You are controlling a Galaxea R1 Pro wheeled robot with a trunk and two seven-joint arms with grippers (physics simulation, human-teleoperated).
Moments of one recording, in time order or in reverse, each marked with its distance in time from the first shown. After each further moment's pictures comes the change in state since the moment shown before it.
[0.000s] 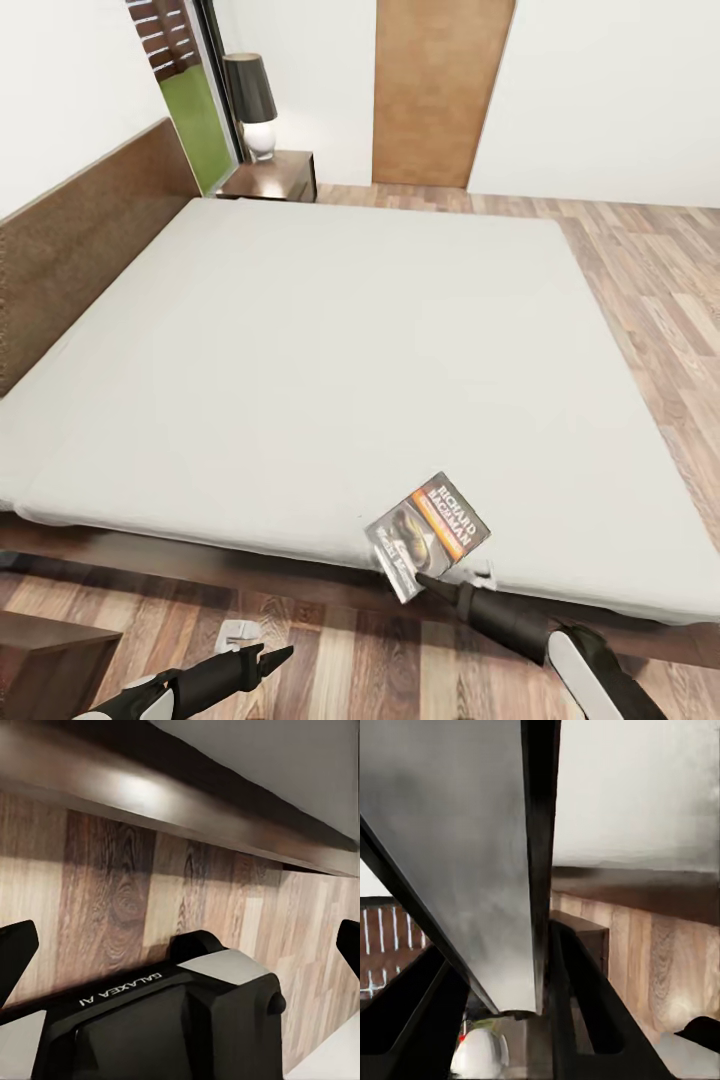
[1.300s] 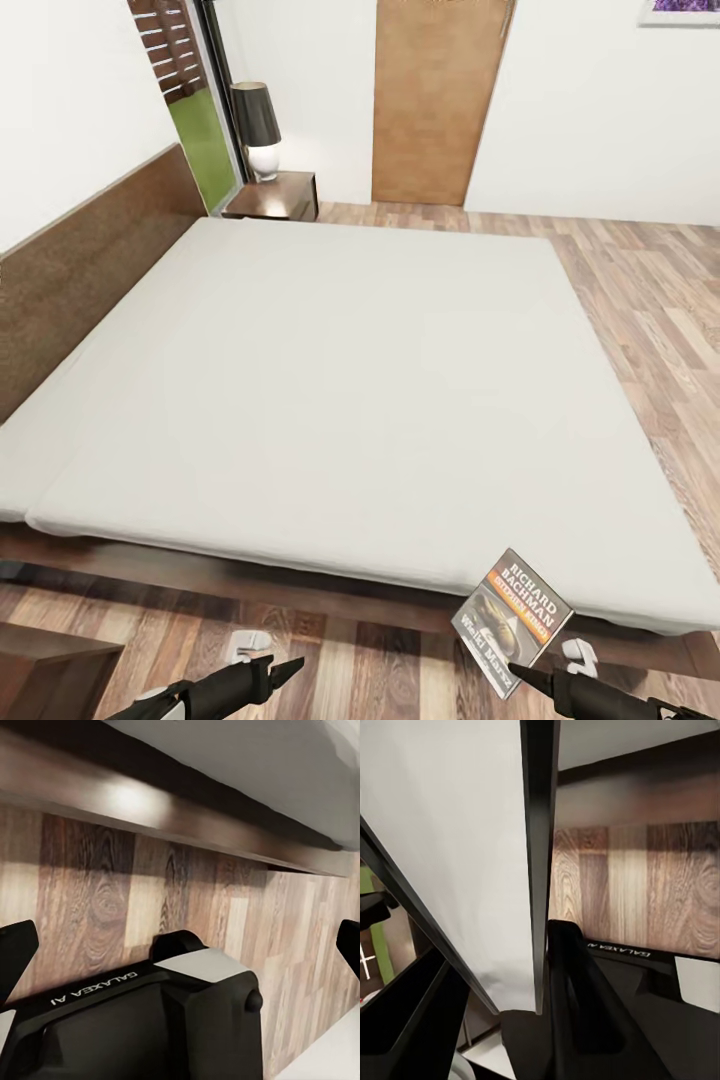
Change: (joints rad) left arm 0.022 -0.036 -0.001 0.000 -0.003 -0.005 0.021; right arm 0.008 -0.216 -0.002 0.448 0.134 -0.183 0.161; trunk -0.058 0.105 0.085
